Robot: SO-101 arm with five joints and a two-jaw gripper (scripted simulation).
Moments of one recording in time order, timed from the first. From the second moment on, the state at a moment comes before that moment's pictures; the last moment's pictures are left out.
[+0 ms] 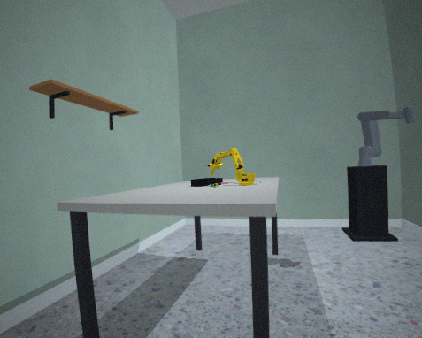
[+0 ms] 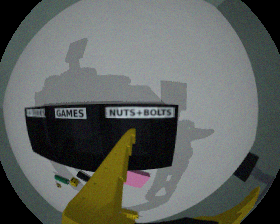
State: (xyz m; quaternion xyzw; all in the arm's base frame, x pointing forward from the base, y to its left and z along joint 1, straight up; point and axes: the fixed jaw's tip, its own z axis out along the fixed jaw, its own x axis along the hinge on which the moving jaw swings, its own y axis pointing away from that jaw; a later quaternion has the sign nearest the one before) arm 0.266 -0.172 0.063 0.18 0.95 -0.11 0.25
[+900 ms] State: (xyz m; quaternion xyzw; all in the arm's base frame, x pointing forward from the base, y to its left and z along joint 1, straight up) arm 0.297 -0.105 0.072 0.21 0.95 -0.03 0.23
